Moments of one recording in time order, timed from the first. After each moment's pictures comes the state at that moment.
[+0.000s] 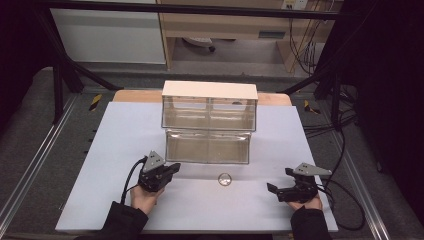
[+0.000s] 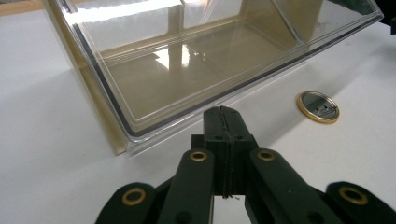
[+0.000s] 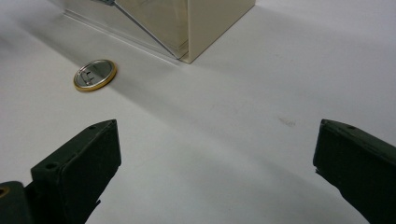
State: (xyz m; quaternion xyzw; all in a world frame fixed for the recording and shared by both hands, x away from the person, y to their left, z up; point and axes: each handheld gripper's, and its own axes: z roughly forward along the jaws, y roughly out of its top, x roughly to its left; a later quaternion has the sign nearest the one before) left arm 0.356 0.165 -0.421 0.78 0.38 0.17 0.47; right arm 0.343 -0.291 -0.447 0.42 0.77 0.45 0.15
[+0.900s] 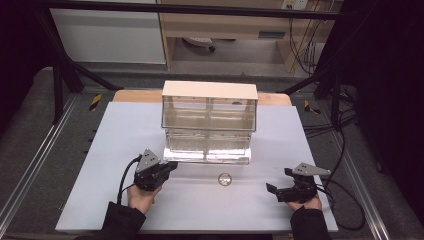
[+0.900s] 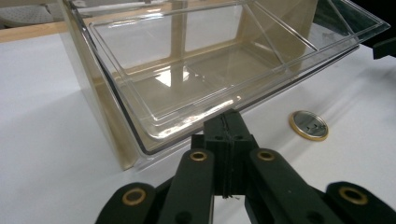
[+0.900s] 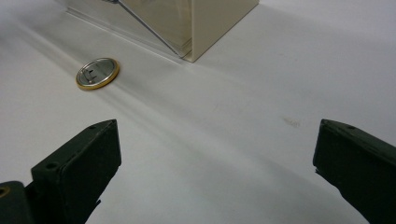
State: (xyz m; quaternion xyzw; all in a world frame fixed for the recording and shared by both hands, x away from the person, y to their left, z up) left arm 0.353 0.173 -0.409 0.76 0.38 0.18 0.49; right arm 0.343 -0.289 -0.447 0.42 0.78 0.44 0.15
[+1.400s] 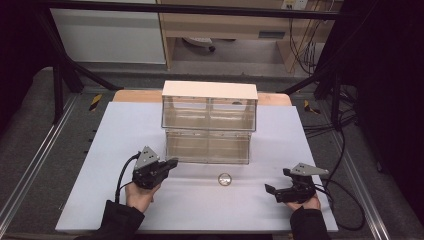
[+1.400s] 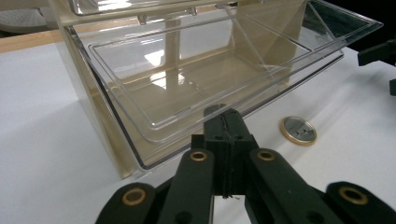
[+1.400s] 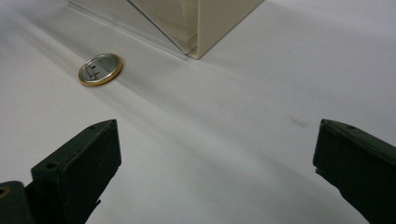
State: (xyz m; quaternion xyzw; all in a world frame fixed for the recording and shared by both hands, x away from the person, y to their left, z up) left arm 0.353 0.174 -0.396 0.76 0.37 0.18 0.50; right arm 0.343 -0.285 -0.447 0.42 0.78 0.44 0.15
